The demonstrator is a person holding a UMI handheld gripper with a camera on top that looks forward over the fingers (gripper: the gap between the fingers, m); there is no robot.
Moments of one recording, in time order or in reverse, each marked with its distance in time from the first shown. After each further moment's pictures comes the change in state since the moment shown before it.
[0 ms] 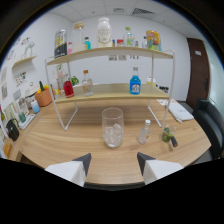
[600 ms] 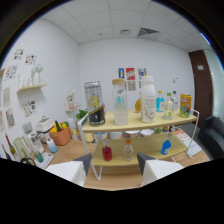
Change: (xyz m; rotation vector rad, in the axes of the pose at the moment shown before) arm -0.146 -0.221 -0.034 0.274 -0.062 0.021
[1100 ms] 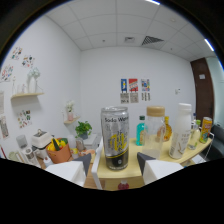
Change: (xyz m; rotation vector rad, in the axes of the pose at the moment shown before) arm -0.062 -0.090 0.106 0.110 0.022 -0.028
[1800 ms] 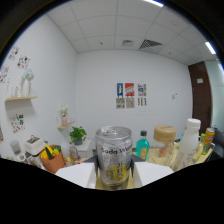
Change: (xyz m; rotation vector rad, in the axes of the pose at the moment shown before) arm 0.007 -0.038 0.048 0.042 0.056 -0.012
